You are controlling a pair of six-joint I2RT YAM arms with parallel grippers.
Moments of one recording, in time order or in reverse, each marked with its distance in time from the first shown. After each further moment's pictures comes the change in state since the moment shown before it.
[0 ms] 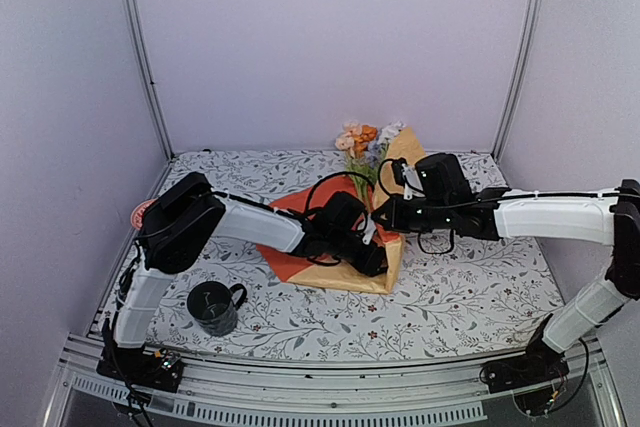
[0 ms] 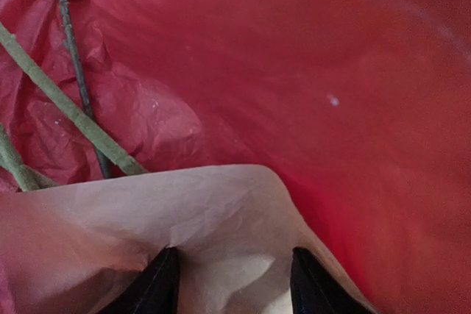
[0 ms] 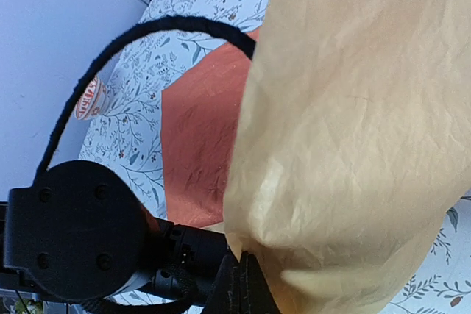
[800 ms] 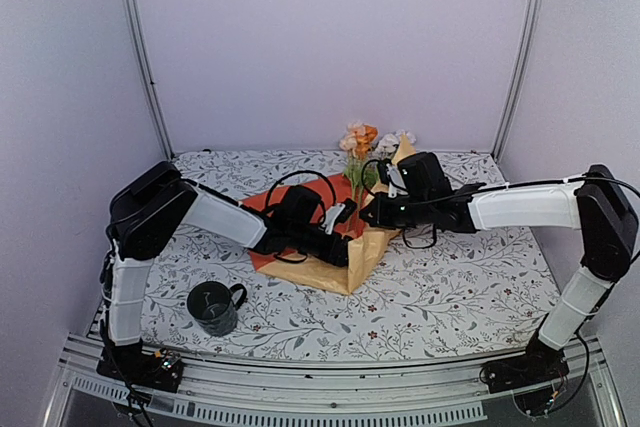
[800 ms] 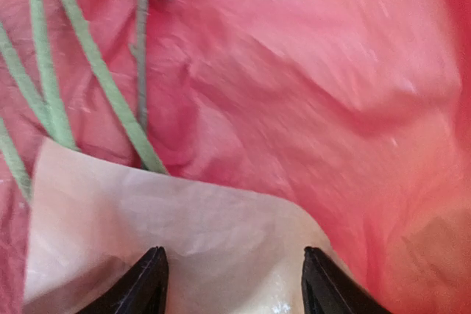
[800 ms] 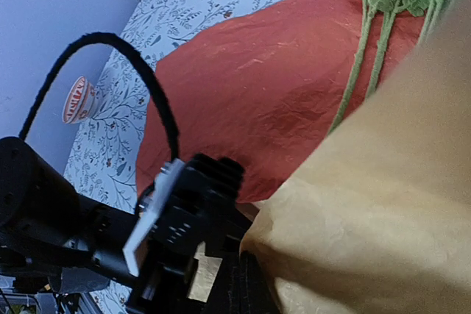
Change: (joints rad) left arm 0.129 -0.164 -0.316 0.243 0.163 -0.159; right arm -0.025 0.188 0.105 0.061 -0.029 -0.023
